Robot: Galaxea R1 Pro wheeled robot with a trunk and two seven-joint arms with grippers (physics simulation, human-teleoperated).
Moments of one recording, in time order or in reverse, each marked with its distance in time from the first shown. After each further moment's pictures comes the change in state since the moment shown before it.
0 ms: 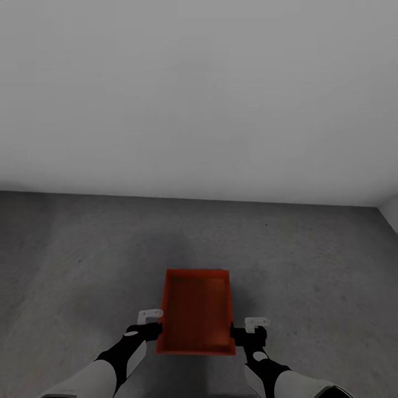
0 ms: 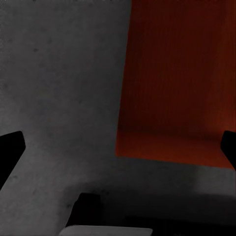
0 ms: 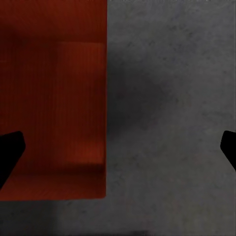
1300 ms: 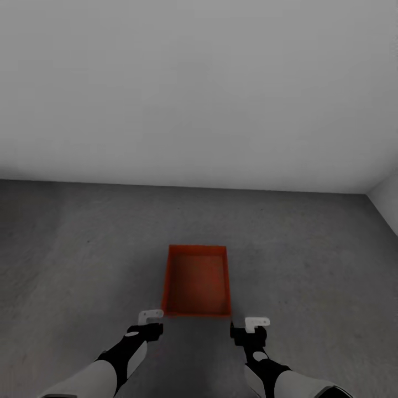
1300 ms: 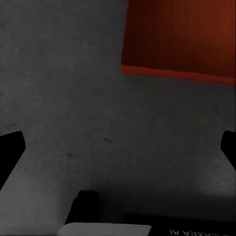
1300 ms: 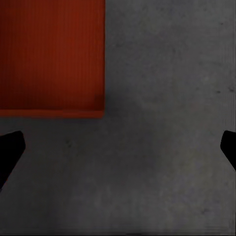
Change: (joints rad) left arm 0.000 -0.003 -0.002 0.005 0.001 0.001 -0.001; right arm 0.000 0.000 0.000 0.000 0.000 0.000 0.000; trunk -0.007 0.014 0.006
